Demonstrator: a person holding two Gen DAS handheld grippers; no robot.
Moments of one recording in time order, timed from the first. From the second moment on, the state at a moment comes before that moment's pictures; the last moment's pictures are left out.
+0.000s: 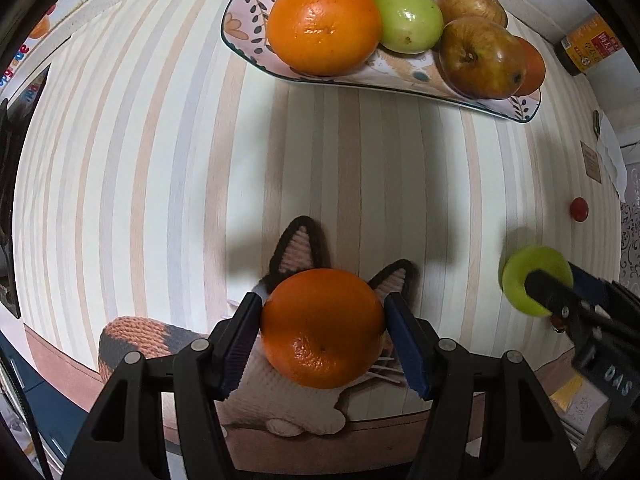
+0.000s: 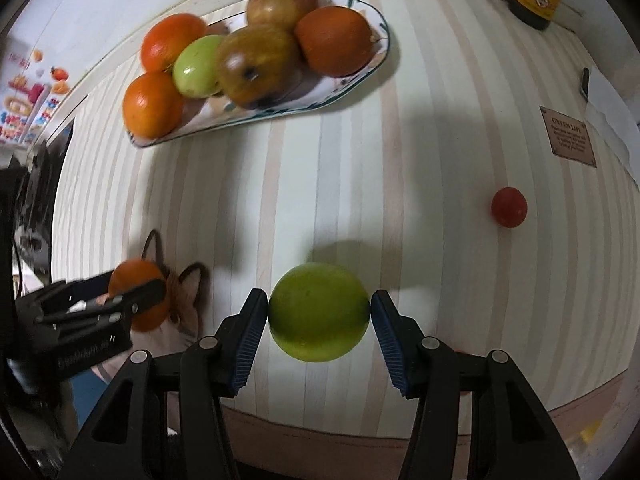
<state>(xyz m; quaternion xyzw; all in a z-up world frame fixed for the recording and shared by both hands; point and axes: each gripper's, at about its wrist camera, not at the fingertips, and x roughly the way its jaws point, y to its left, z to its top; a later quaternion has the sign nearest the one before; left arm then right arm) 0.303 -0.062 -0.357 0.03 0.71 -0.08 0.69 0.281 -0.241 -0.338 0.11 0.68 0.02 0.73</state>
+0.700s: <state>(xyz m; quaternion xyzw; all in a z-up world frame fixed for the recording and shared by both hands) 0.394 -0.019 -0.256 -0.11 0.66 -0.10 0.74 0.366 -0.252 -0.264 0.17 0.61 0.08 0.77</state>
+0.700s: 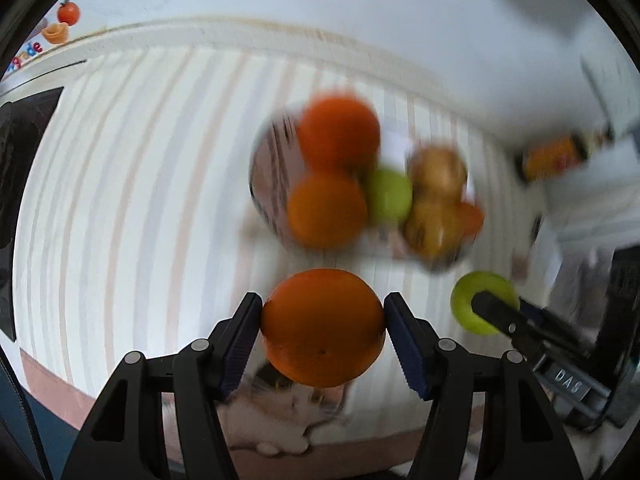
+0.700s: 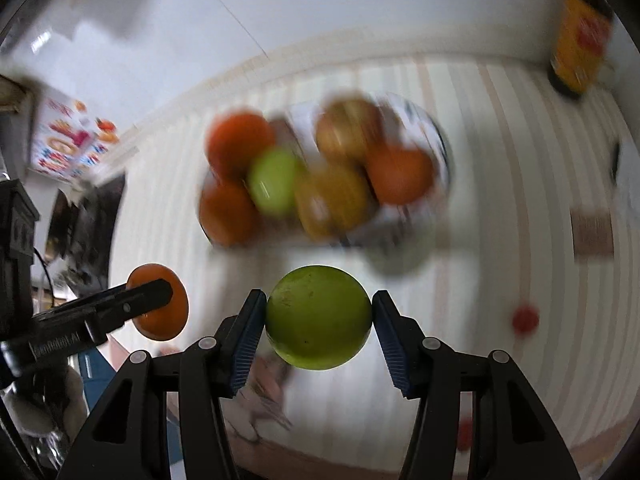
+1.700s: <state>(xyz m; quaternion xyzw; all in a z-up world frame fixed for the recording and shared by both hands) 0.498 0.021 -0.332 -0.23 0.72 -0.06 0.66 0.543 -0.186 -0.318 0.10 0.66 0.09 0.74</state>
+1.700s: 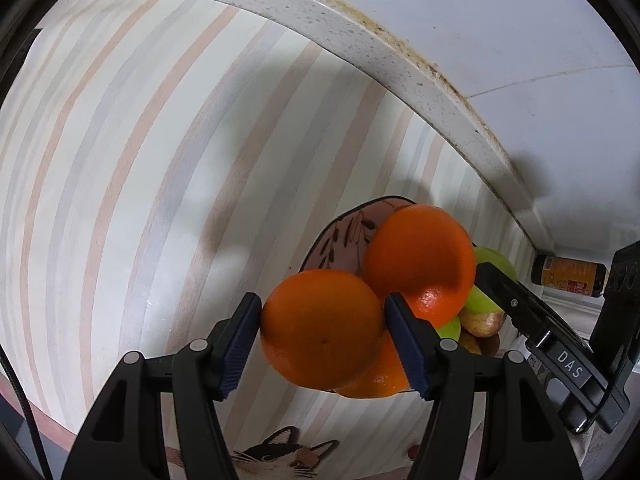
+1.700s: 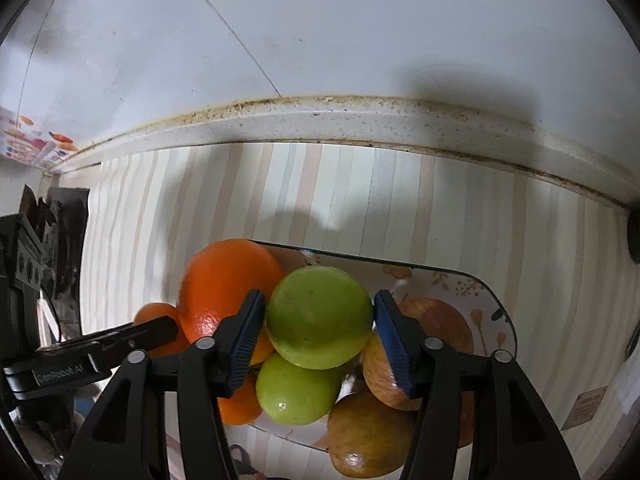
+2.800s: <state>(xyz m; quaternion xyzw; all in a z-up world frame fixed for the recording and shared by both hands) 0.375 -0.036 -0.199 0.02 0.57 -0.05 0.82 0.353 -0.238 -0.201 0.04 0.56 -0.04 0.82</state>
